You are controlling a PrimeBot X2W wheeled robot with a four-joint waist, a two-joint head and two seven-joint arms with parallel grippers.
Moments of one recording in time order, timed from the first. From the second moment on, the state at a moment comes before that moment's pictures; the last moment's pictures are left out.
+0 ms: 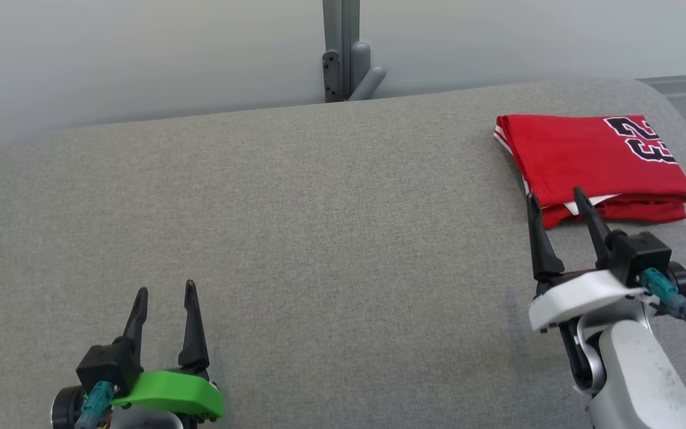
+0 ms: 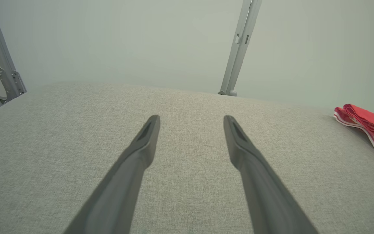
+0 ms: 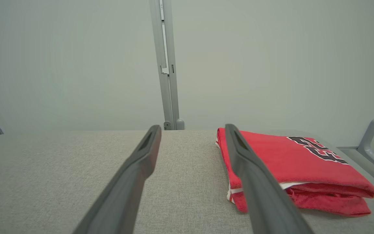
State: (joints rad) left arm -0.05 0.11 -0.18 0.21 -0.36 0.08 -0.26; right arm -0.31 -0.09 0.01 0.36 0.12 0.13 -0.26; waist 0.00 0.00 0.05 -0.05
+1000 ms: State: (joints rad) left arm 0.01 0.08 -0.15 0.19 -0.30 0.07 -0.26; right arm -0.02 -0.05 0.05 0.14 0.21 0.13 -0.25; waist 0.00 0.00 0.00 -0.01
